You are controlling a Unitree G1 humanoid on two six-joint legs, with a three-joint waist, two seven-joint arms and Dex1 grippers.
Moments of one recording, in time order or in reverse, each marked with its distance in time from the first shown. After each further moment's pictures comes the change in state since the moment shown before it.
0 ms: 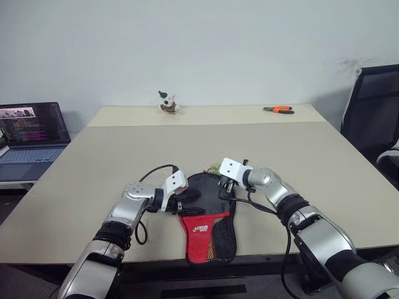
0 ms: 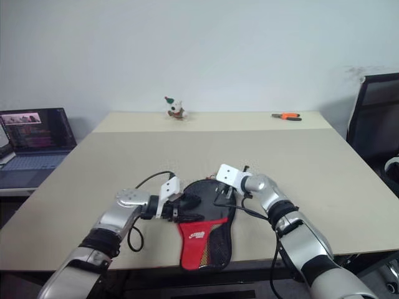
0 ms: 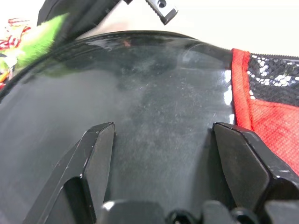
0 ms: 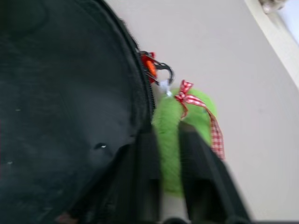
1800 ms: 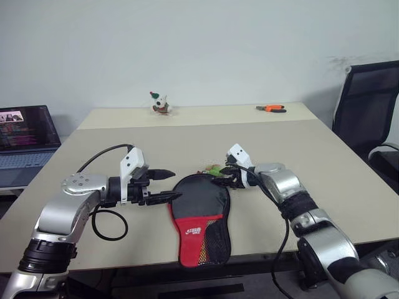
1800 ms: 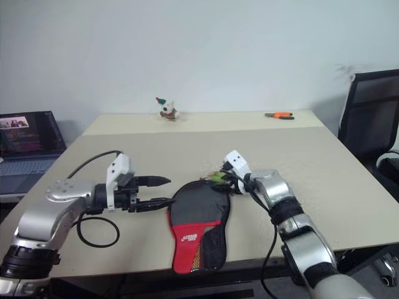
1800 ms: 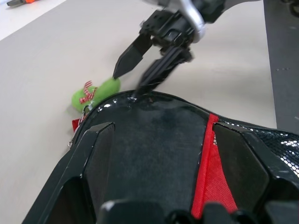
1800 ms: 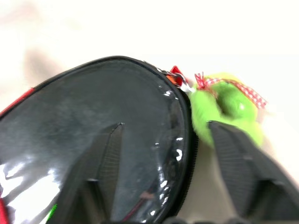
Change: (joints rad) left arm 0.246 0.312 0.253 -0.707 -0.339 0.504 0.099; right arm 0.163 -0.030 -0.191 -0.619 0.372 0.822 0.314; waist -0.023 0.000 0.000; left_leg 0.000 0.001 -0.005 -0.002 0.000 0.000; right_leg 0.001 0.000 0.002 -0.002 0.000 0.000
